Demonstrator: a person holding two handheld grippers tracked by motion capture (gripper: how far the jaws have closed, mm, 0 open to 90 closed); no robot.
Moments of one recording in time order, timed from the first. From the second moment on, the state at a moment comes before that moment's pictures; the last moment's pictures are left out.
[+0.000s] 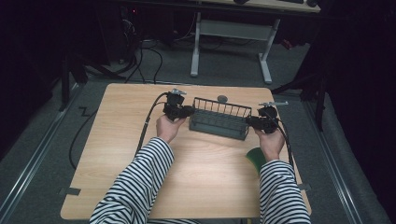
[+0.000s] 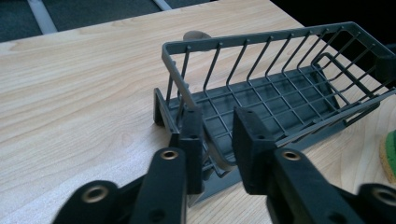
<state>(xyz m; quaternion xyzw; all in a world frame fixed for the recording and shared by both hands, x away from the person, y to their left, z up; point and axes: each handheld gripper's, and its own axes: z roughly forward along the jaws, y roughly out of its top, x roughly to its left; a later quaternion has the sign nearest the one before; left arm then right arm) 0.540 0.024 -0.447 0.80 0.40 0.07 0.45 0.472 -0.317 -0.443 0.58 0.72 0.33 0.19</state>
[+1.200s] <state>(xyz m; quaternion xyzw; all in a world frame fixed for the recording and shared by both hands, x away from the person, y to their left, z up) 0.480 0.078 -0.444 0.81 0.38 0.08 0.44 0.417 -0.274 -0.439 0.54 0.76 0.32 0.16</state>
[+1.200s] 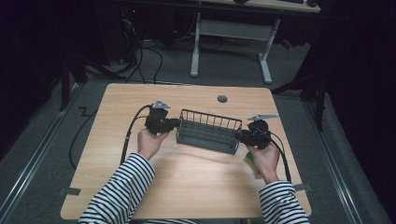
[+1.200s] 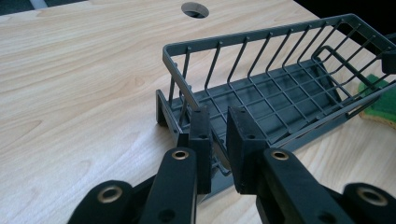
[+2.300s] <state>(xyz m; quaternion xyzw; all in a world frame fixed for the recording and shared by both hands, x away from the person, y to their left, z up) 0.426 0.128 -0.447 0.77 0.39 0.14 0.48 0.371 -0.296 -0.434 0.55 0.71 0.38 0.22</state>
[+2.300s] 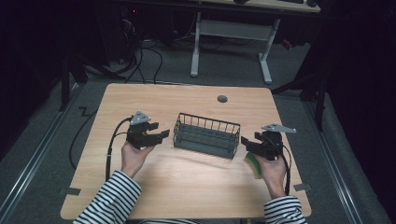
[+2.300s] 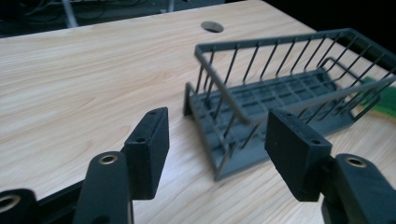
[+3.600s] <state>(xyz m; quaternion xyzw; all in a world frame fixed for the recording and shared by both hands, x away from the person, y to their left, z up) 0.391 0.161 -0.536 0.80 0.44 0.19 0.36 0.360 -0.338 -0.489 0.52 0.80 0.24 0.18</state>
